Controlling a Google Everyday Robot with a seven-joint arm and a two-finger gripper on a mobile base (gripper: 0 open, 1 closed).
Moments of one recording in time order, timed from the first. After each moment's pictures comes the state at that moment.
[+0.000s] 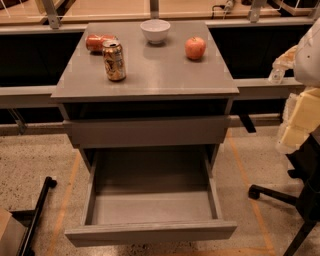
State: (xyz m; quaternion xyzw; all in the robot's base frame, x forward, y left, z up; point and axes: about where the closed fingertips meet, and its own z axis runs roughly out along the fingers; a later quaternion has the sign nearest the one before) arm 0.438 -0.217 0.976 -0.60 0.78 -0.03 0.16
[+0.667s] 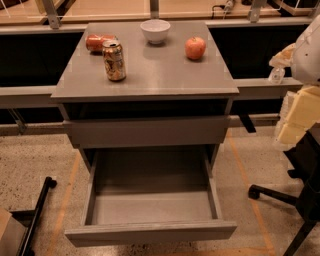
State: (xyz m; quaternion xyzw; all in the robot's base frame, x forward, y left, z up) arm 0.444 -0.212 0.977 -0.61 0.77 -0.03 0.17
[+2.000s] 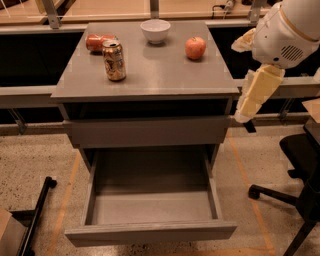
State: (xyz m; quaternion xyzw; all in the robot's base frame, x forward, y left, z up) arm 0.513 -0.160 0.977 -0.65 0.72 0.02 0.24
